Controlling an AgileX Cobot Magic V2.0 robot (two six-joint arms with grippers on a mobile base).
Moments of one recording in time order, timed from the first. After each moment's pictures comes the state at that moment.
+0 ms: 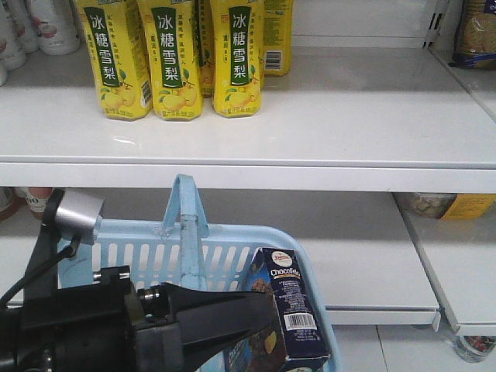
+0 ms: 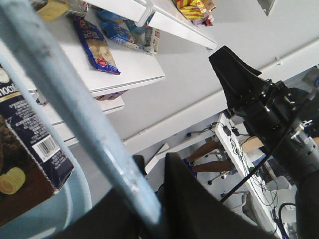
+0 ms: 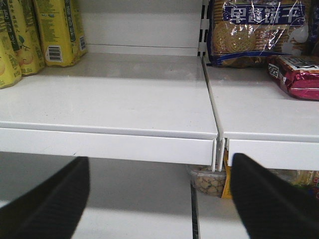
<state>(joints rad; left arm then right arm) -0.93 0.98 -0.66 -1.72 0.28 0.78 0.04 0.35 -0.60 0.01 0.49 -0.02</state>
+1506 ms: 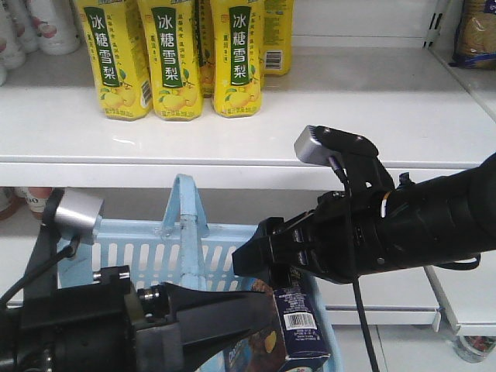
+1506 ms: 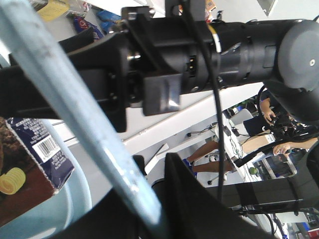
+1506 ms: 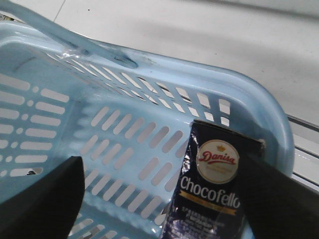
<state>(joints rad) -0.93 0.98 -0.66 -1.72 0.28 0.78 0.58 1.27 -1.00 0.50 0.72 0.00</state>
